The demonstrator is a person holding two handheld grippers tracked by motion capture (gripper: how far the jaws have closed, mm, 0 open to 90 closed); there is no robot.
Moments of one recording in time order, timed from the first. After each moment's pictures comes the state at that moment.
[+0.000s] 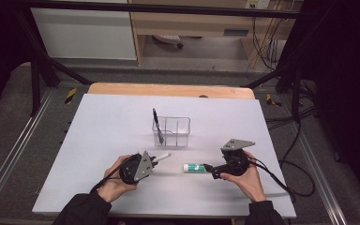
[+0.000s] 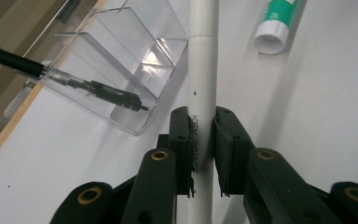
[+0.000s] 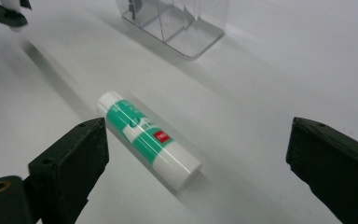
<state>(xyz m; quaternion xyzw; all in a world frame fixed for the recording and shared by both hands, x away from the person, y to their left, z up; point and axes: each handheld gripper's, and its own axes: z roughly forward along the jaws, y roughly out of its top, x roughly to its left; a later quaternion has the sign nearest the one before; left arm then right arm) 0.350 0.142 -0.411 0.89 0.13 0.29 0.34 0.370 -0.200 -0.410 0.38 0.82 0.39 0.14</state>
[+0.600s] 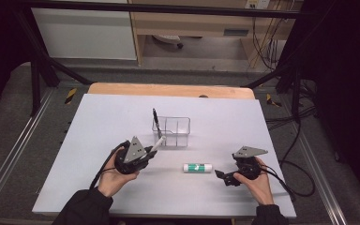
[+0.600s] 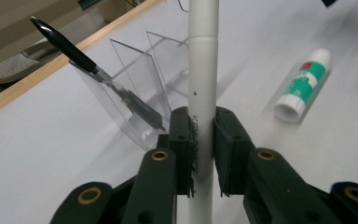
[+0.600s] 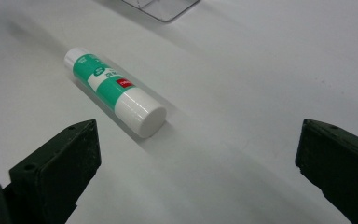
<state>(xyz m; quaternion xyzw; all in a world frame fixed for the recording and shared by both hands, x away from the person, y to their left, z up) 0.364 0.150 -0.384 0.83 0.26 0.24 0.43 0.362 -0.238 -0.436 0.39 0.82 0.40 0.14</state>
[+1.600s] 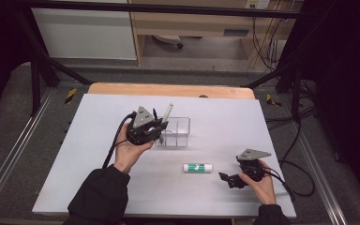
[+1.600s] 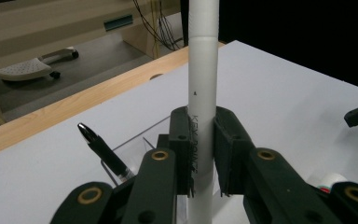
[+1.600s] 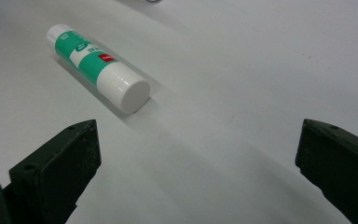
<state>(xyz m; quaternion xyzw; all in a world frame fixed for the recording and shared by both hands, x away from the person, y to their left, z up) 0.414 0.113 -0.333 0.77 0.33 0.23 0.49 0.359 -0.249 -0.444 0.39 0.82 0.39 0.14</state>
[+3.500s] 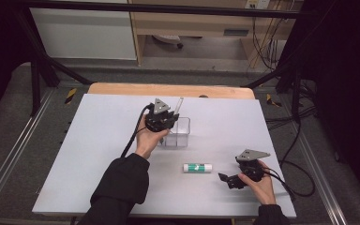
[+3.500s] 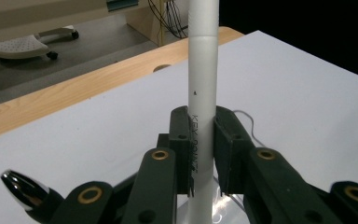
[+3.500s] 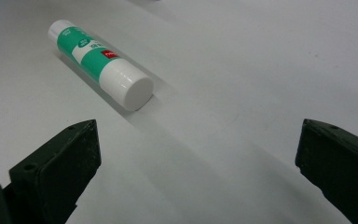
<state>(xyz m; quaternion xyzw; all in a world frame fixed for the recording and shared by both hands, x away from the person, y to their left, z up) 0.474 0.077 -0.373 0.77 0.36 0.22 0.47 0.359 -0.248 -0.446 0.39 0.82 0.39 0.14</state>
